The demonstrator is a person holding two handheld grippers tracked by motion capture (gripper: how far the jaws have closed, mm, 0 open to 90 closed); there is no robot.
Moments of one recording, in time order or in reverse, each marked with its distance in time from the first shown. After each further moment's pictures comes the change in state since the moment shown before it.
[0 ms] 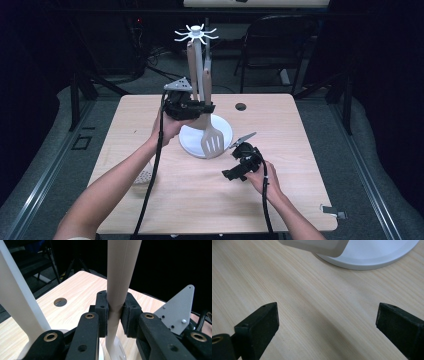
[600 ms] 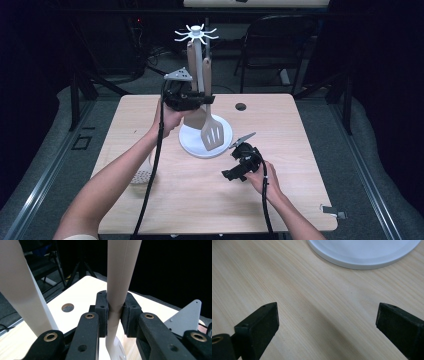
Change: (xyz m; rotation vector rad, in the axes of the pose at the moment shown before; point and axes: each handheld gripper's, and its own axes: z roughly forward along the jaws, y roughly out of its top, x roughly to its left) left arm 0.008 0.021 -0.003 -0.010 0.037 0.009; right arm 0.000 0.000 0.001 0.006 -0.005 -0.009
